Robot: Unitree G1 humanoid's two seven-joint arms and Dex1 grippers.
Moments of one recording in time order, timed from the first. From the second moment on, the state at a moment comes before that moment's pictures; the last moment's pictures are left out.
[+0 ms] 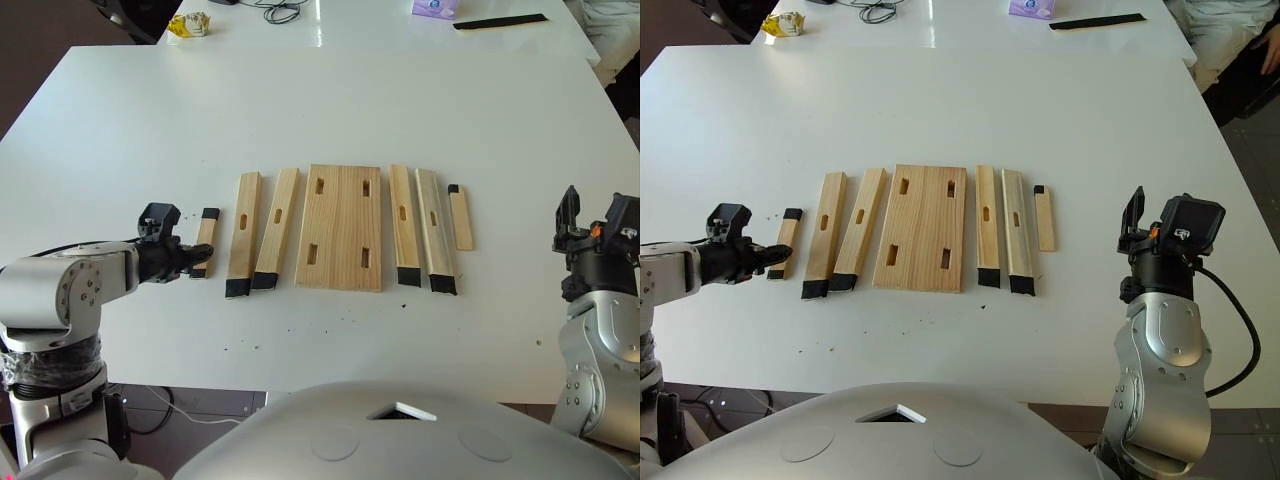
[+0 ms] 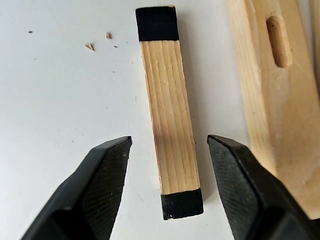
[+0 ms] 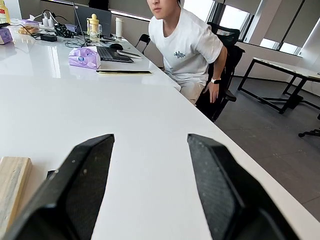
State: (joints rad) left arm -0.04 0.66 0.32 -0.47 -0.53 1.60 -0.28; right arm 0.30 -0.10 -0.28 -1.01 0.00 0.85 -0.03
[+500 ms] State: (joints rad) left arm 0.03 0.58 0.33 -0.48 -0.45 1.51 -0.24; right arm 0.23 -0.14 -0.28 -0.98 0.00 0.89 0.03
